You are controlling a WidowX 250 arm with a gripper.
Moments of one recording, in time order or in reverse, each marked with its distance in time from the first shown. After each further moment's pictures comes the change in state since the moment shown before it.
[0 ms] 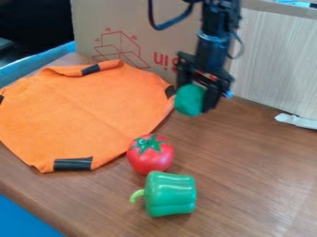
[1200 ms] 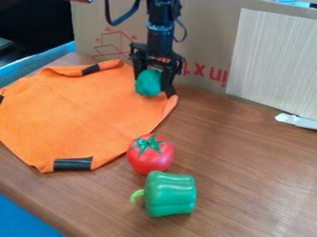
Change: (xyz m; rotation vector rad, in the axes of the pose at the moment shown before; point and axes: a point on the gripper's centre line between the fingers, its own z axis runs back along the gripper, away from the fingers) arm 0.011 0.092 -0.020 -0.006 -0.091 0.309
